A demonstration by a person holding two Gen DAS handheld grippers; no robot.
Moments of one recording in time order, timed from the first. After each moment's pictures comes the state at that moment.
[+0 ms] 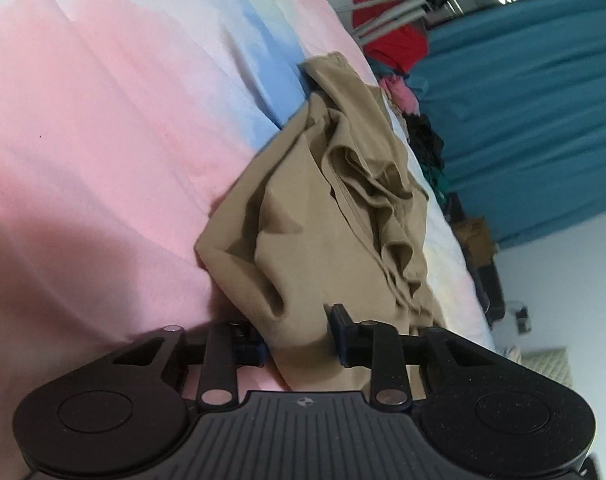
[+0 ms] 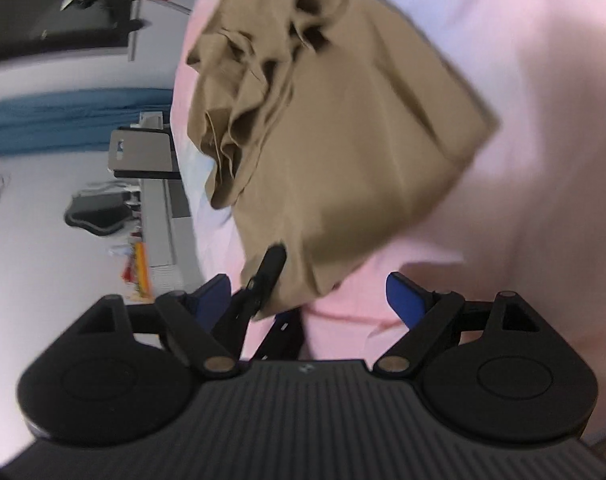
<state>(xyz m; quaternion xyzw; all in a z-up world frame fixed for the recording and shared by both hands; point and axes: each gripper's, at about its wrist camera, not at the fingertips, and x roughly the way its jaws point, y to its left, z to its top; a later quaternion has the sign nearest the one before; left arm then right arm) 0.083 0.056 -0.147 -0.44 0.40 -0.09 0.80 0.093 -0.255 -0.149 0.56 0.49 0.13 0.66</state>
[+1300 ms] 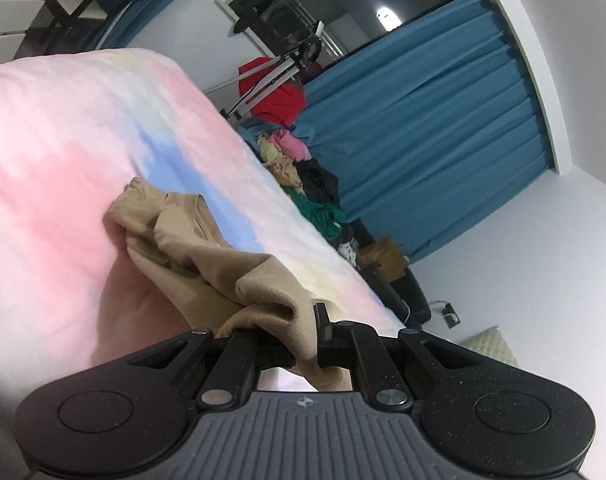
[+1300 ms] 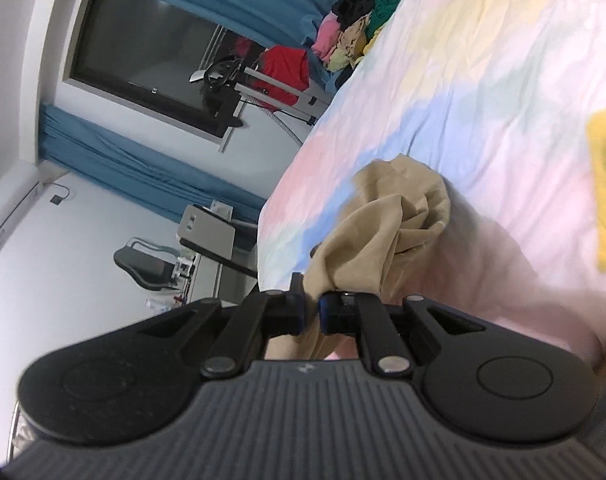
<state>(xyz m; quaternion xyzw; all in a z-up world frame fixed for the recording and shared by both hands) -0.105 0.061 0.007 -0.39 0.28 -0.18 0.86 -0.055 -0.293 -0.005 0.50 0.28 0.10 0.81</state>
